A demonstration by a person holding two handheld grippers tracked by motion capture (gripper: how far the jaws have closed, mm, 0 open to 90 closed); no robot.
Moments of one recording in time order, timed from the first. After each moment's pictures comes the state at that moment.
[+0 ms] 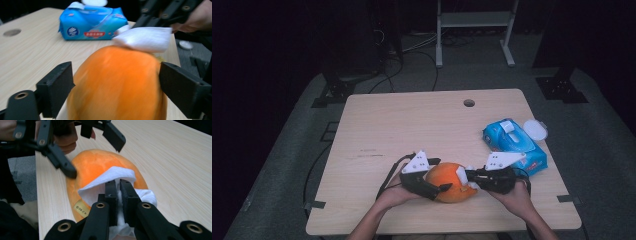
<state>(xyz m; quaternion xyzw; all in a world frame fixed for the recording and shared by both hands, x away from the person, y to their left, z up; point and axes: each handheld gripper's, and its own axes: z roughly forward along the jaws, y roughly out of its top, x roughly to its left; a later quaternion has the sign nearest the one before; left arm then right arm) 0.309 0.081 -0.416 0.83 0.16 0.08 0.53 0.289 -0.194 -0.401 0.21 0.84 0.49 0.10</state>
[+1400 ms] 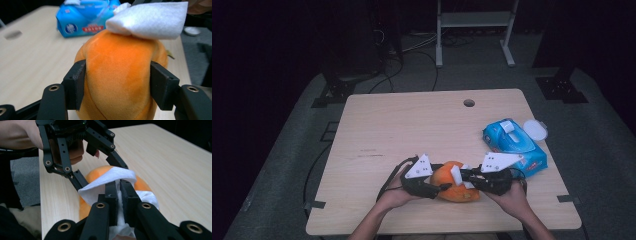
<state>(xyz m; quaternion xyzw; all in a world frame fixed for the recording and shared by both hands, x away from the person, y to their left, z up) 0.298 0.073 -0.412 0.85 0.11 0.12 0.50 0.280 -0.179 -0.385 0.18 0.84 0.50 0.12</state>
